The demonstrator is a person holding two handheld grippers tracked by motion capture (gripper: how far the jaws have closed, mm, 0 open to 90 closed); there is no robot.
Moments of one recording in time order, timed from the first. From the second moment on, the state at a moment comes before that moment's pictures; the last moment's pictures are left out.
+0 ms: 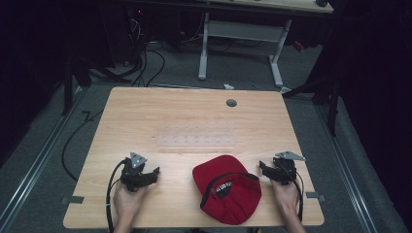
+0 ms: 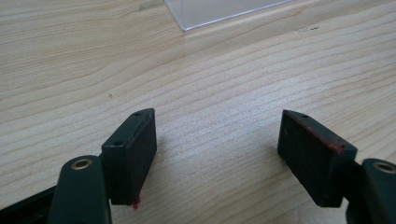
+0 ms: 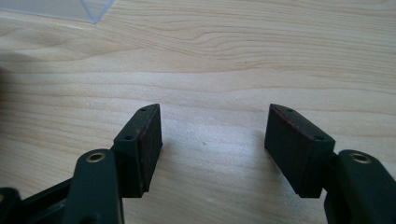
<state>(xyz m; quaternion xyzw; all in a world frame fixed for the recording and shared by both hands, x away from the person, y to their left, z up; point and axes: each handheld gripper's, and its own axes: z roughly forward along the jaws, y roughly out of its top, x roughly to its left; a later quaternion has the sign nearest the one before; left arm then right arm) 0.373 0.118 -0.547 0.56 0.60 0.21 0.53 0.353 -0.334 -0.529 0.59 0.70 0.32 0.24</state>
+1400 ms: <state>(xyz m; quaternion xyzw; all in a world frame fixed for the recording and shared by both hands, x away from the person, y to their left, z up) 0.373 0.117 -0.547 0.56 0.60 0.21 0.53 0.295 -0.302 -0.473 0.48 0.72 0.45 0.19</state>
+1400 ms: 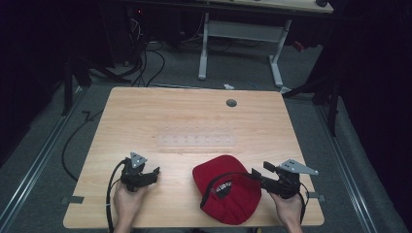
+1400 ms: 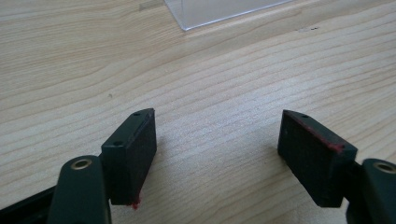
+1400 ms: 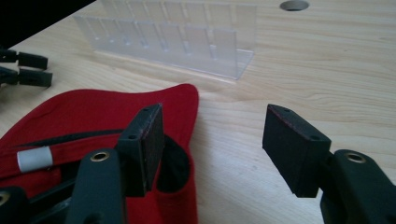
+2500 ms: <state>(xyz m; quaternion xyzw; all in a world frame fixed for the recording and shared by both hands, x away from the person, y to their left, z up) 0.373 0.117 -0.547 0.56 0.60 0.21 0.53 0.327 -0.278 -0.514 0.46 0.78 0.41 0.09</state>
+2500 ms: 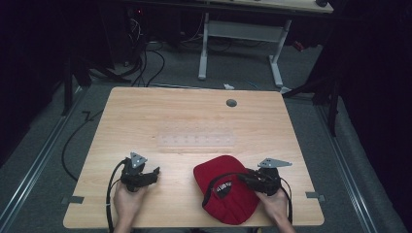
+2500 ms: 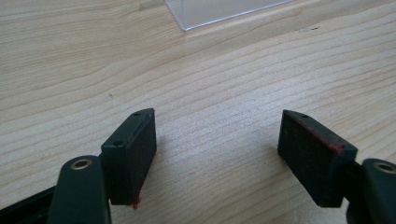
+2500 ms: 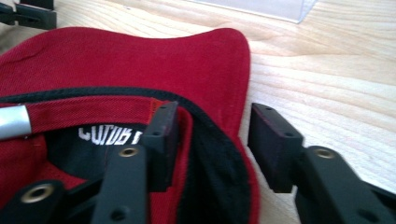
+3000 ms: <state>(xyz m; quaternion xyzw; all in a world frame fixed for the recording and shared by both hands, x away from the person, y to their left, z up) 0.373 0.117 -0.547 0.56 0.60 0.21 0.53 0.330 -0.281 -0.517 0.45 0.78 0.43 0.04</state>
